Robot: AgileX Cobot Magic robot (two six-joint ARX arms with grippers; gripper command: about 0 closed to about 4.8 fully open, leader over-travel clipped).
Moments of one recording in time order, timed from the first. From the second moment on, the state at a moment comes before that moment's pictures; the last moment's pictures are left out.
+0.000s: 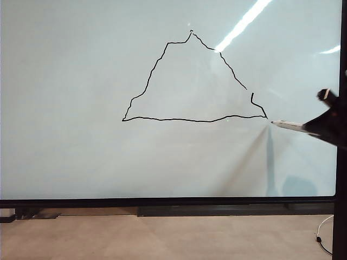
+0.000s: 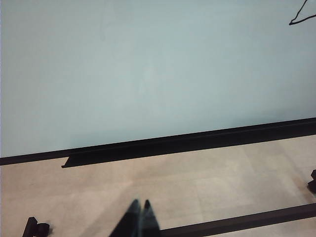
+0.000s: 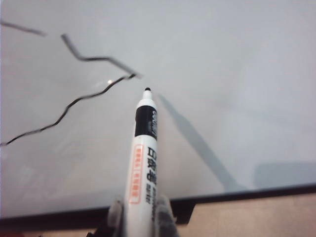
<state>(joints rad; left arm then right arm) 0.04 0.00 0.01 -0.17 0.07 0.12 -0.05 1.80 0.38 1.39 -0.48 0.52</state>
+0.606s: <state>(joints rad) 0.04 0.00 0.01 -0.17 0.07 0.12 -0.16 1.18 0.17 1.07 -0.38 0.17</state>
